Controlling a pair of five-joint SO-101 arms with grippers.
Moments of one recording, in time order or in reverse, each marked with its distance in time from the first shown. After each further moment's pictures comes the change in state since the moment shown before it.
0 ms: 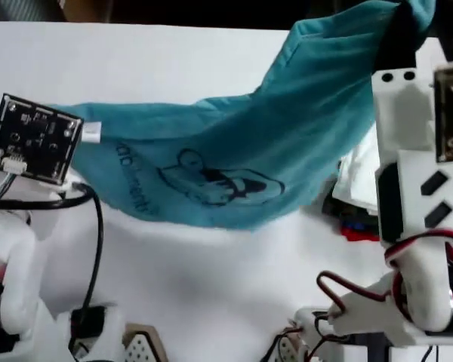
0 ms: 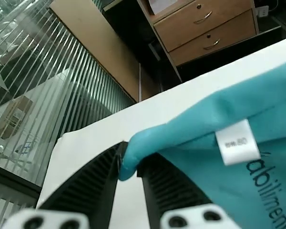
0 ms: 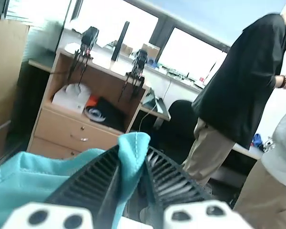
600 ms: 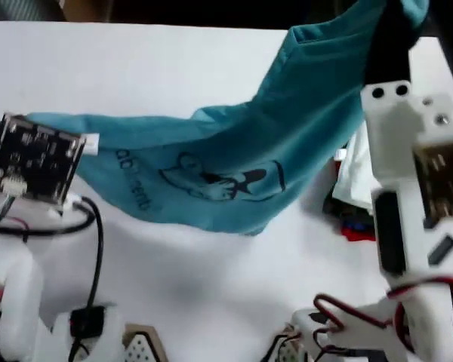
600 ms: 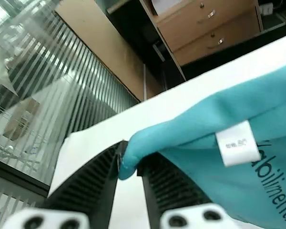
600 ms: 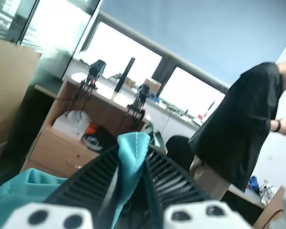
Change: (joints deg) left arm -0.4 -3.1 -0.6 1.9 -1.6; right arm -5.3 -3.0 -0.1 -4.4 5.2
